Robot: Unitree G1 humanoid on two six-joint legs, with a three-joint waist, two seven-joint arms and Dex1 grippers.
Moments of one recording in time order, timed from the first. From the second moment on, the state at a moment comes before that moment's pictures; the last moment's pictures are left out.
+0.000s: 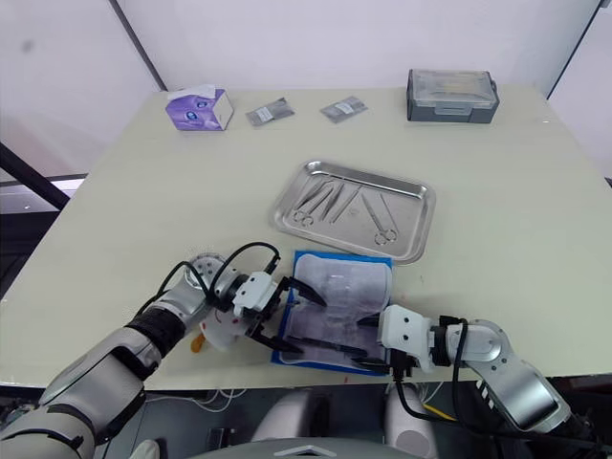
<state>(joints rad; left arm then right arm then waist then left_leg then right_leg) -0.58 0.64 -0.72 0.66 -0.54 -0.58 -1.58 0.04 -0.68 0.38 -0.40 0.13 0.18 0.95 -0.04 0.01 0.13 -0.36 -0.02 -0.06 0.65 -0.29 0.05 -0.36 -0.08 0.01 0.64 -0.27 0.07</state>
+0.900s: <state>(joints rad) -0.58 0.64 -0.71 0.64 -0.52 -0.57 -1.58 0.00 -0.76 0.37 -0.53 0.13 0.30 0.97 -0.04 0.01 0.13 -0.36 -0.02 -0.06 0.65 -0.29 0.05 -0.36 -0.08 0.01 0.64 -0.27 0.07</state>
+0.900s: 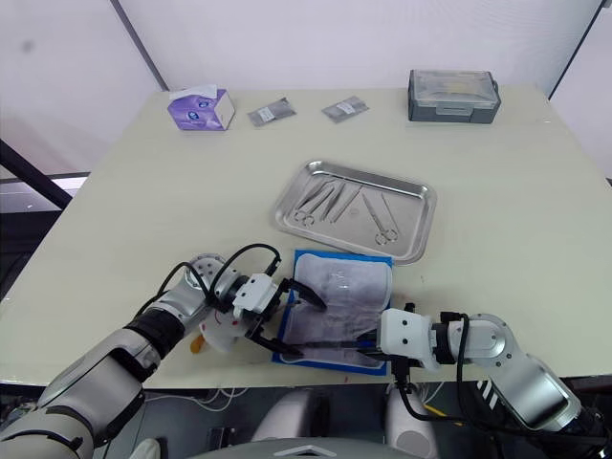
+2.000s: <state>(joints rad) -0.59 0.61 -0.71 0.66 -0.51 -0.57 -1.58 0.00 -0.90 0.27 -0.64 0.16 0.39 1.02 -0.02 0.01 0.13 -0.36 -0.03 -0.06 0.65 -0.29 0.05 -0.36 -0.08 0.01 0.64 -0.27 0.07</state>
